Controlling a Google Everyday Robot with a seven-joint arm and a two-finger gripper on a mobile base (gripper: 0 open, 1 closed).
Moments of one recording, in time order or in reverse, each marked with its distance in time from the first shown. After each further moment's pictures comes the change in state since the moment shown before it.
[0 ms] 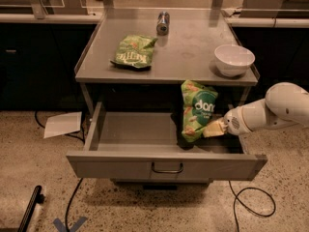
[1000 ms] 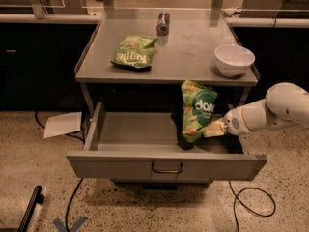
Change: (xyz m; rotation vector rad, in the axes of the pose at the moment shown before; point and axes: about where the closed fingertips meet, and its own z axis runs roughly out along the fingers) arm 0.000 0.000 0.000 0.000 0.000 0.000
